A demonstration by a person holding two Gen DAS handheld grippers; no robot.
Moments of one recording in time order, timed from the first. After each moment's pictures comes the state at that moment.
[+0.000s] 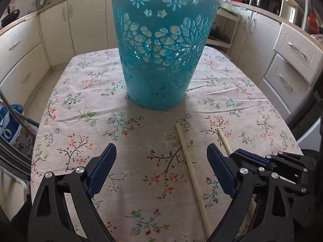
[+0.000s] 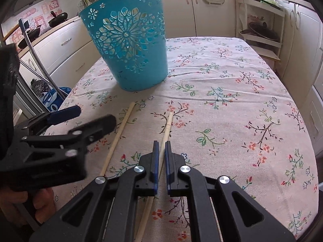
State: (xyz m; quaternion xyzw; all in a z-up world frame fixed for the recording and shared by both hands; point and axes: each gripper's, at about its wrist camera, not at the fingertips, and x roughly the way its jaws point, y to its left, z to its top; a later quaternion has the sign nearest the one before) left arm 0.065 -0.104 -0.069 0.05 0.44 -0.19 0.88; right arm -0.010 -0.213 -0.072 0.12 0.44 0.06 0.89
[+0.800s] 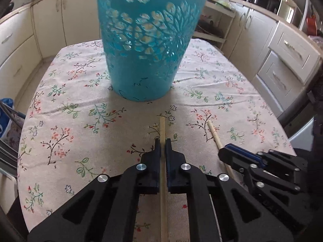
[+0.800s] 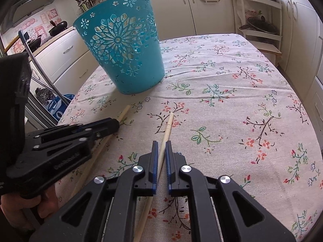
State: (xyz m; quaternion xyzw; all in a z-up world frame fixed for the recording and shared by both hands) left arm 0.064 -0.107 -0.066 0.02 0.46 -0.22 0.86; right arm -0.012 -0.228 -0.077 0.15 0.43 0.07 0.89
